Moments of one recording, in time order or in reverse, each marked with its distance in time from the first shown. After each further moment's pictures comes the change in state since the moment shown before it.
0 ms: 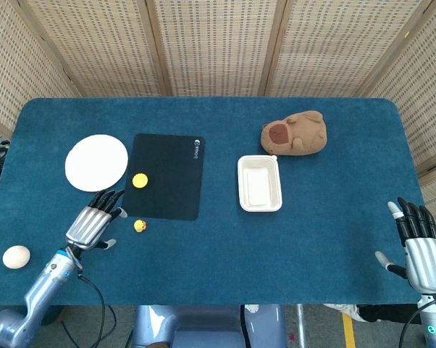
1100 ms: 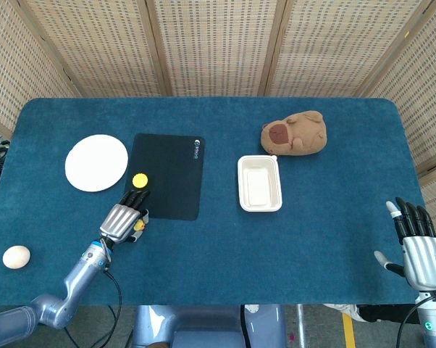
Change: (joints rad) left arm -0.111 -0.211 0.006 0.200 -0.083 -0.063 -0.008; right arm 0.010 -0.011 0.000 0.014 0.022 -0.028 -0.002
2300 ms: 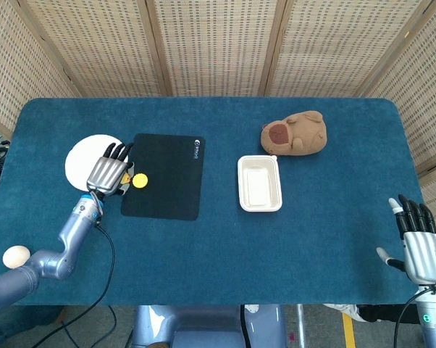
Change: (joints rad) left arm -0.210 0.057 -0.162 0.151 -0.218 -0.156 0.070; right arm 0.020 -0.019 0.023 0.027 0.071 -0.052 -0.027
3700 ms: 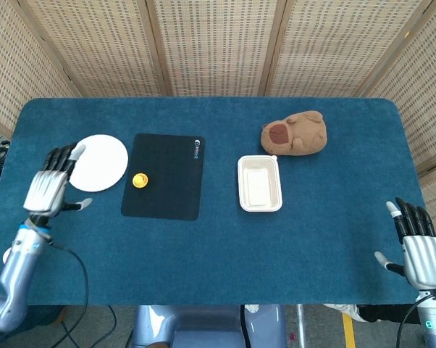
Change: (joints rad) left arm 0.349 0.342 0.111 -0.469 0.127 0.515 -0.255; right arm -0.012 0.032 -0.026 -0.040 -0.044 0.022 0.027
